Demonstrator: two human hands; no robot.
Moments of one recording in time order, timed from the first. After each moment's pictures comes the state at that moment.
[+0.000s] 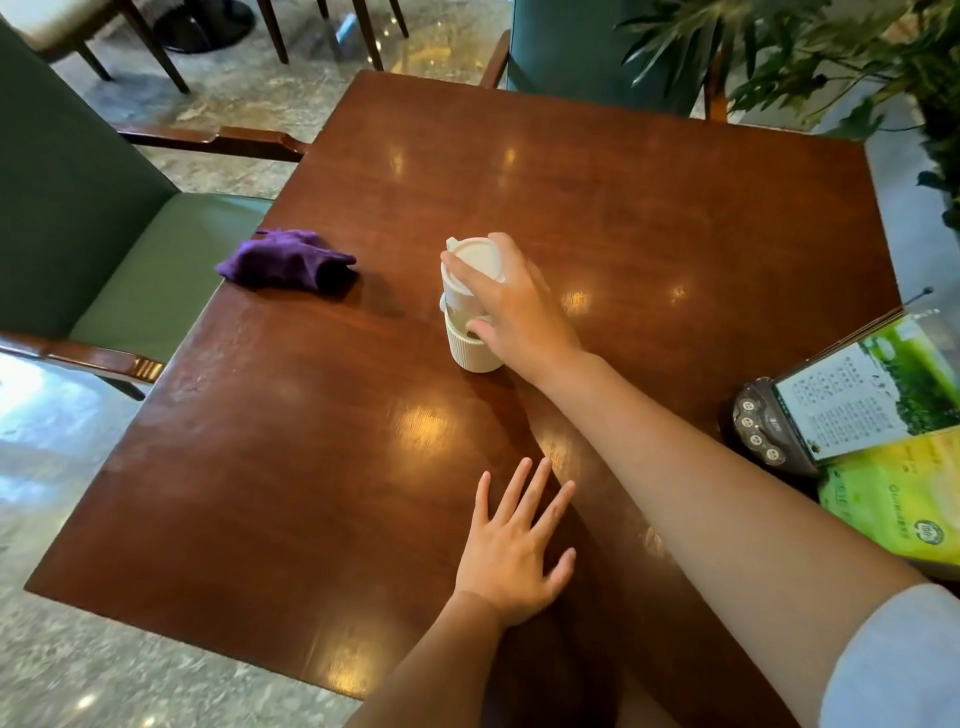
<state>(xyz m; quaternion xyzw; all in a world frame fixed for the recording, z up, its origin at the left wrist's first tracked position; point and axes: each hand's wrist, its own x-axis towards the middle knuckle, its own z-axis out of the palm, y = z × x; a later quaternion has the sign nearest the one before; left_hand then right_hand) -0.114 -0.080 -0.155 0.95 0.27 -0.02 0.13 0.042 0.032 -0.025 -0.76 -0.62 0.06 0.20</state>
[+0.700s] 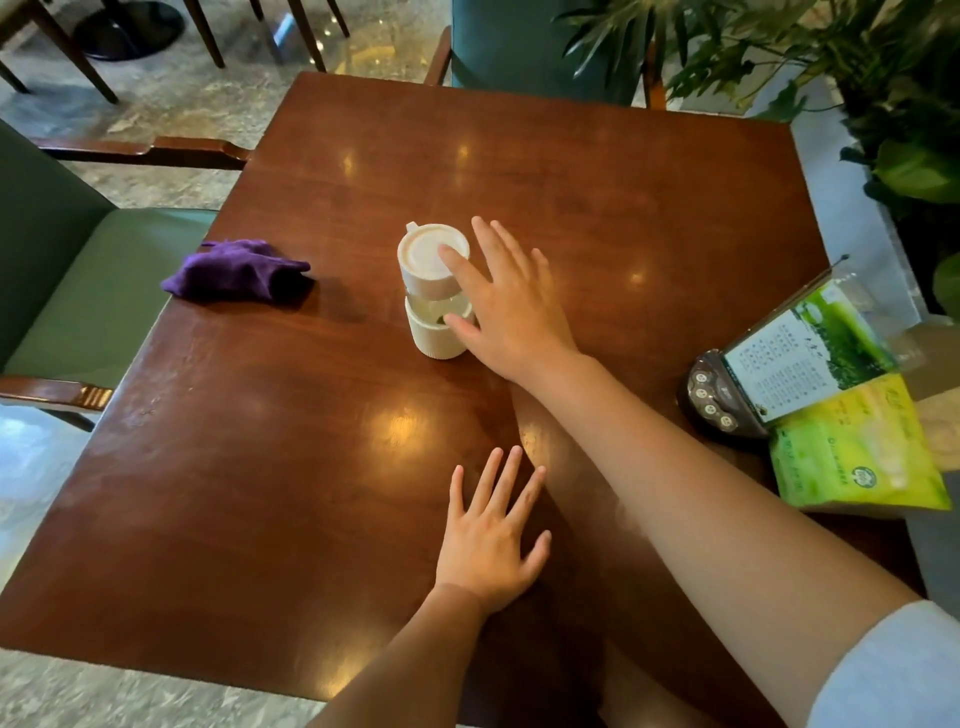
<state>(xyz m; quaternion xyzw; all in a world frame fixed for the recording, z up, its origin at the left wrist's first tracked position) -0.115 -0.080 -0.159 0.96 0.26 -0.01 0.12 0.052 0.004 -0.020 -0.80 -0.59 -0.02 0.13</state>
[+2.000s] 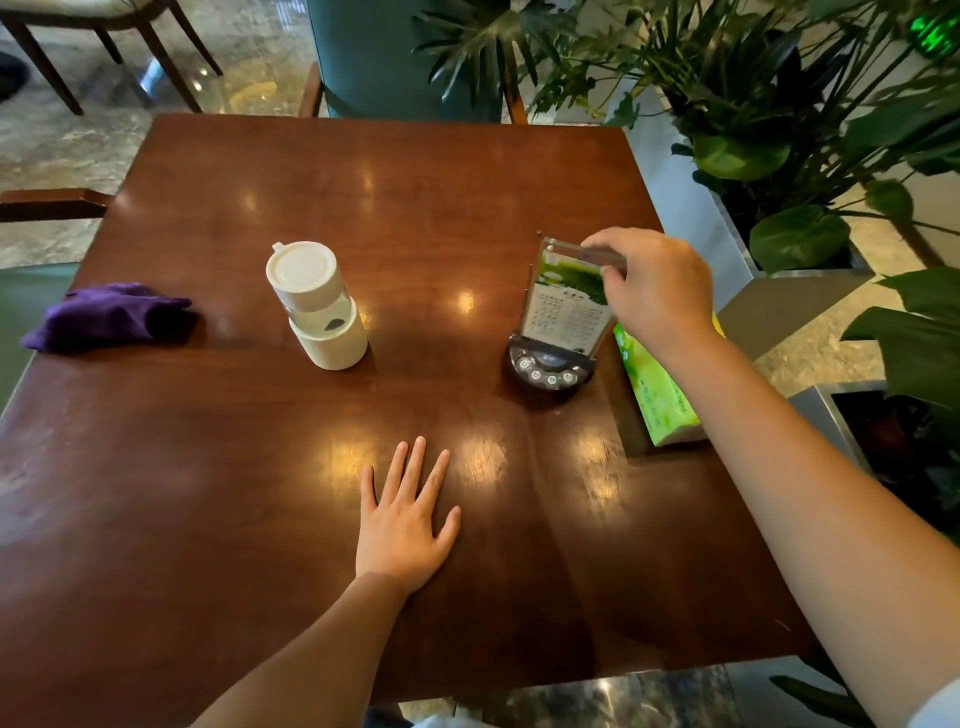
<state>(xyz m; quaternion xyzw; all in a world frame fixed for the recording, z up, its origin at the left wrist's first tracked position) -0.117 -0.080 -0.160 0.96 0.27 -0.02 0.12 0.151 -0.170 0.050 -0.90 -0.37 -0.11 0.20</state>
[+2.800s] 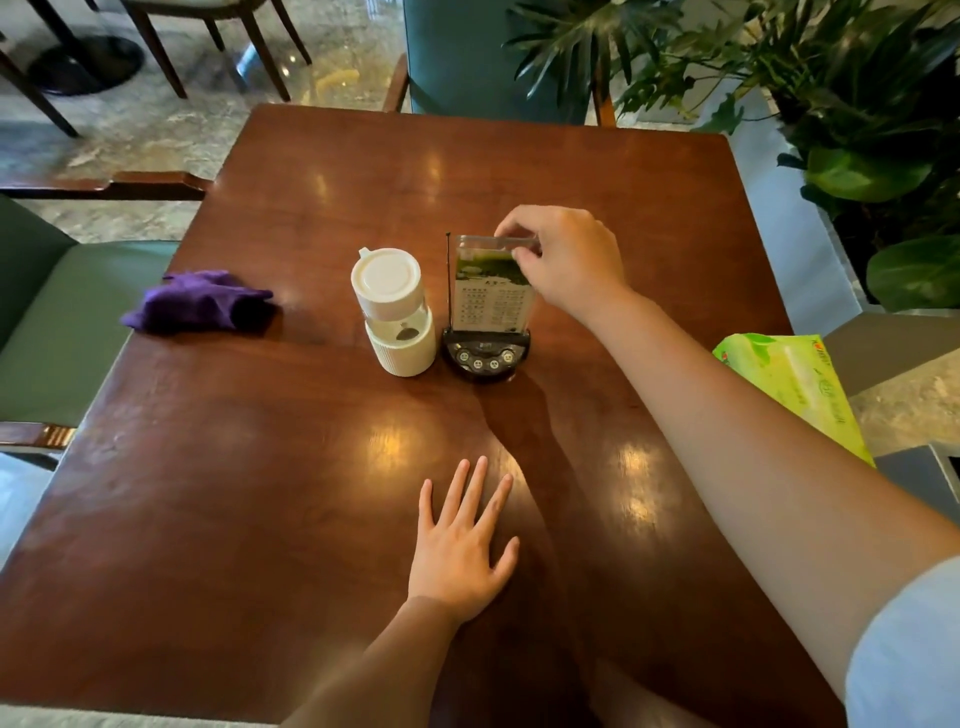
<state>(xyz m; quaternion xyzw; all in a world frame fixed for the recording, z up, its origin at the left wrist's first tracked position) -0.117 -0.080 -0.160 0.96 0.26 -0.01 0.12 0.133 -0.024 0.028 -0.82 -0.51 -0.01 0.27</state>
